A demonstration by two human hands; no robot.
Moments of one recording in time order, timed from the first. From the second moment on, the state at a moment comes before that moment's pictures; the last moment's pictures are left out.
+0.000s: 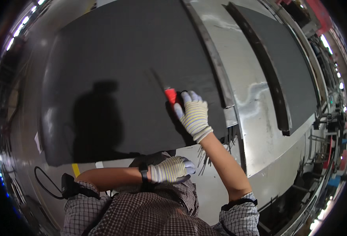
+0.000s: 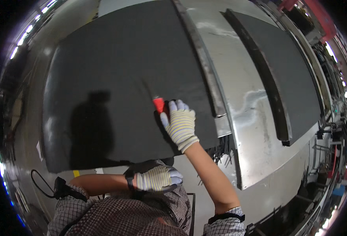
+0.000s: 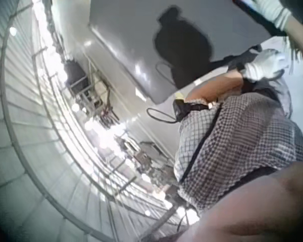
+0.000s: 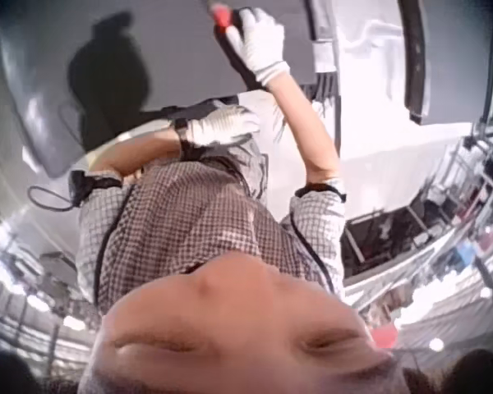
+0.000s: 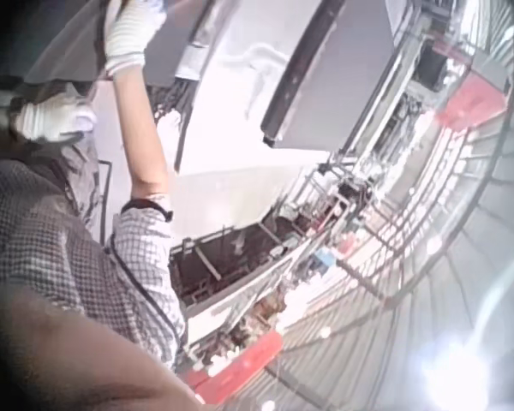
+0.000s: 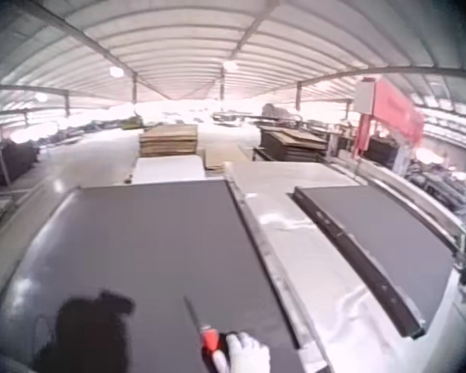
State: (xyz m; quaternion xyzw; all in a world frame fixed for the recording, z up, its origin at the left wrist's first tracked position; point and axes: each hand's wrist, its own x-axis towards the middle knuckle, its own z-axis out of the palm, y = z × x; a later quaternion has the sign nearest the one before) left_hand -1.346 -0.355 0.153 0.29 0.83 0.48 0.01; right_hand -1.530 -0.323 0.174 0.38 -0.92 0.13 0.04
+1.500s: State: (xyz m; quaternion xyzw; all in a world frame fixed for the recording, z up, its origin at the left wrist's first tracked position) left_hand -0.842 -0.801 0.109 -0.37 0.69 0.62 -0.01; right_hand -0.934 -0.557 0.219 0.01 -0.83 0.45 -0.33
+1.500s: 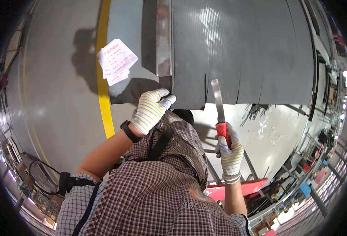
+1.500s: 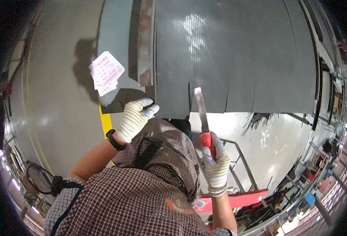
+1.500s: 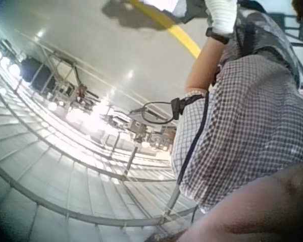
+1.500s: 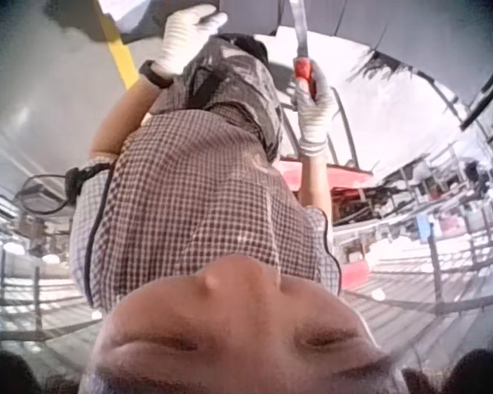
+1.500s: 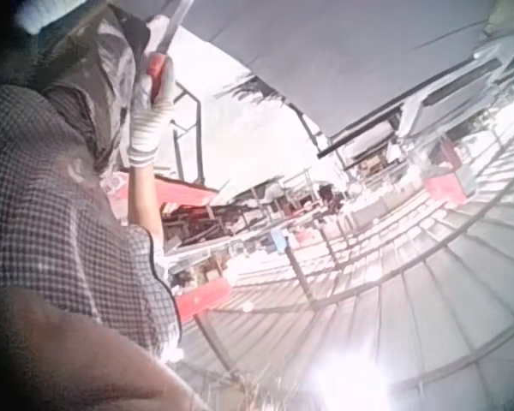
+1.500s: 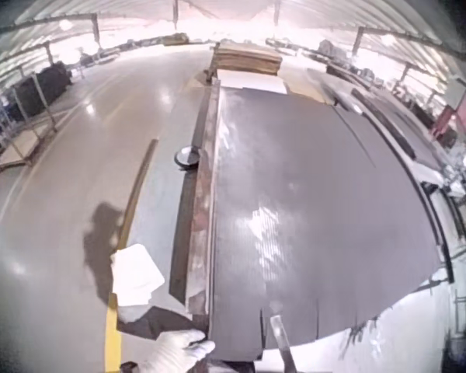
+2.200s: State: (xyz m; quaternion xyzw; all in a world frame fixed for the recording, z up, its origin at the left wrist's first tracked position) left_hand -0.845 -0.802 0.124 -0.42 0.67 0.62 0.02; right_hand -0.942 -0.560 0.213 -0.09 -0.79 0.46 -0.39
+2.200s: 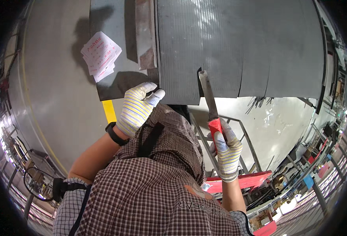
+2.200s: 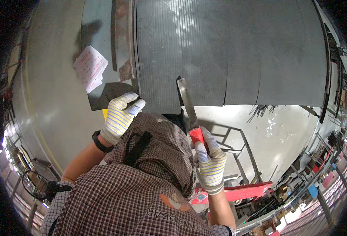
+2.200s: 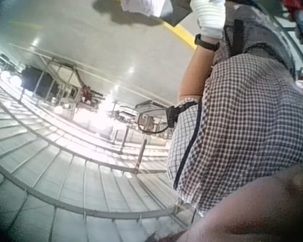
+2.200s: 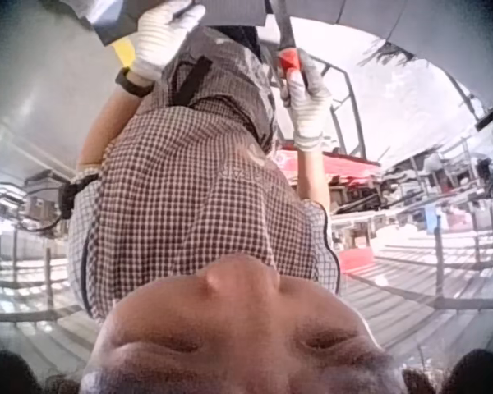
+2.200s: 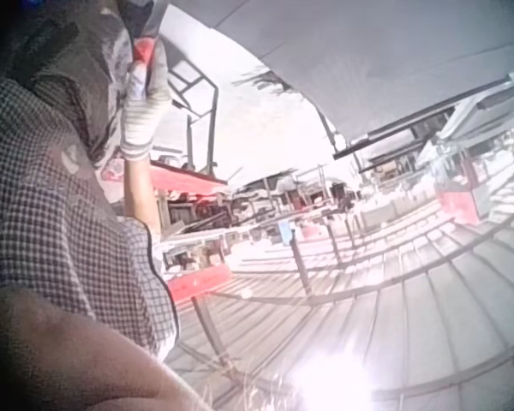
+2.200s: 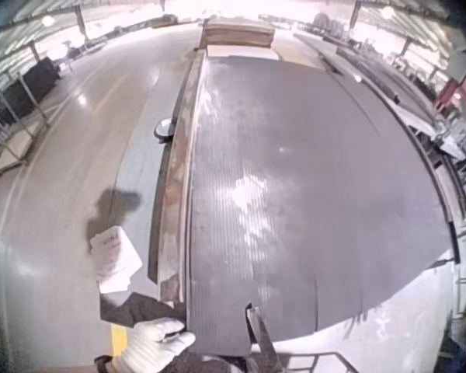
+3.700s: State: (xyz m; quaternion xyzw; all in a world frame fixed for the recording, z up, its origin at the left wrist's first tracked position) left_hand -0.856 -0.794 0.136 -0.42 0.66 0.62 0.02; right_hand -0.951 -0.559 0.207 -0.05 -0.78 0.46 -0.42
